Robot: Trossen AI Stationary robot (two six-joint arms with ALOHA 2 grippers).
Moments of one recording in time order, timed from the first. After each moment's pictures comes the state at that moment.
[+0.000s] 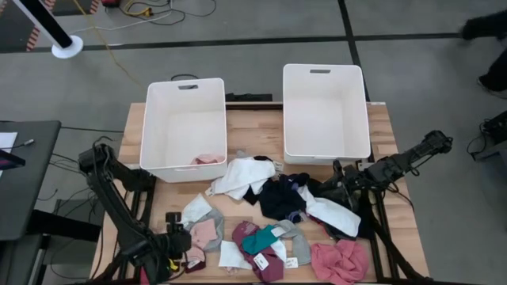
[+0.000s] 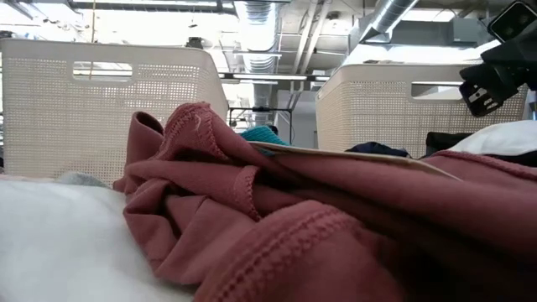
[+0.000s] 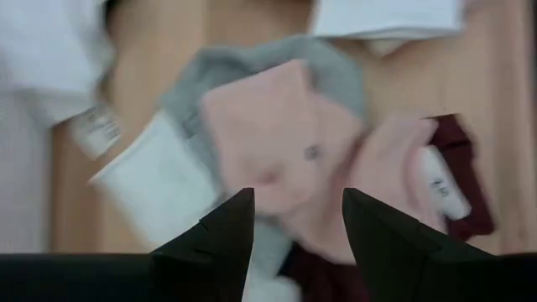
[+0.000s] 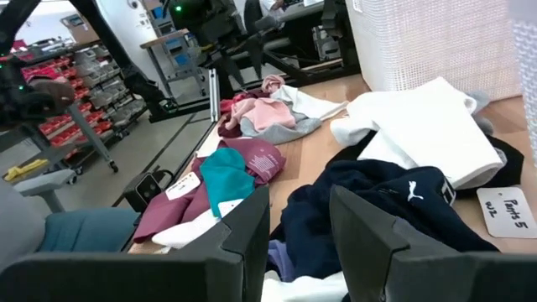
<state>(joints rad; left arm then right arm) -1.03 1.62 1.17 -0.93 -0.50 -0.95 0.47 0.19 0.10 -0.05 0.26 0.35</state>
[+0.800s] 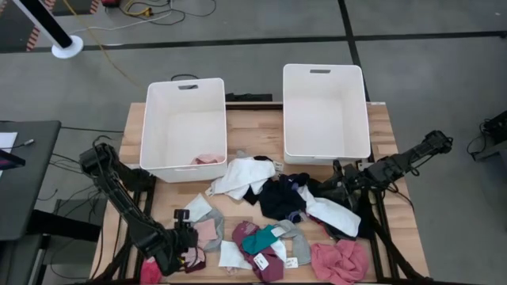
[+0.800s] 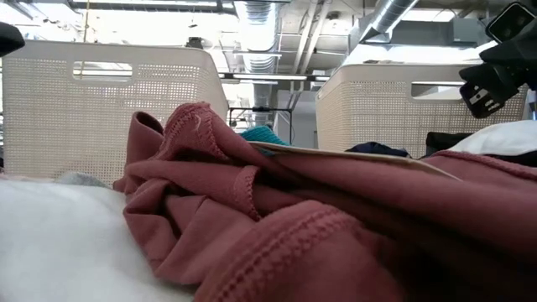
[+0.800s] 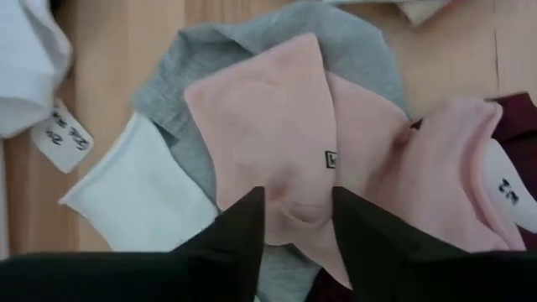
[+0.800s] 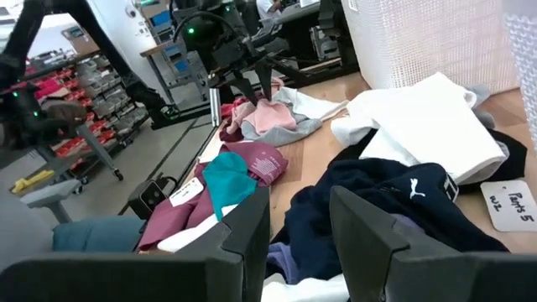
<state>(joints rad) -0.95 1.62 1.03 -0.78 -0.44 -0.83 0.47 0.19 0.10 -0.04 0.26 0.39</state>
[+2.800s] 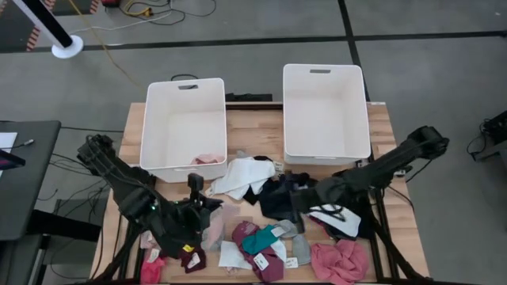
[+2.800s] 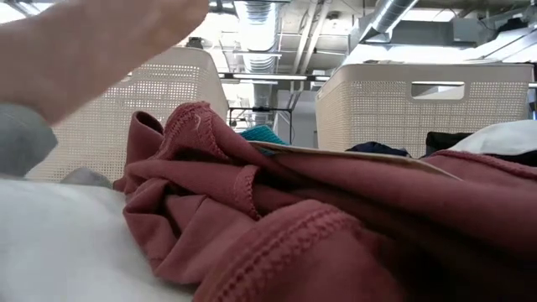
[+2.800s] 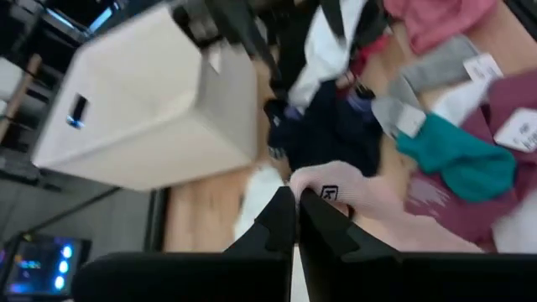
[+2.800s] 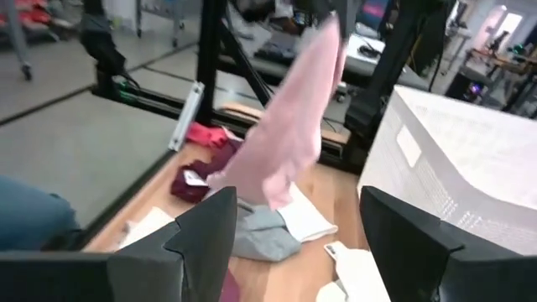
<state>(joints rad) -0.72 1.52 1.67 -1.03 -0.88 -0.07 0.42 1.40 0.91 0.31 0.27 -0.16</state>
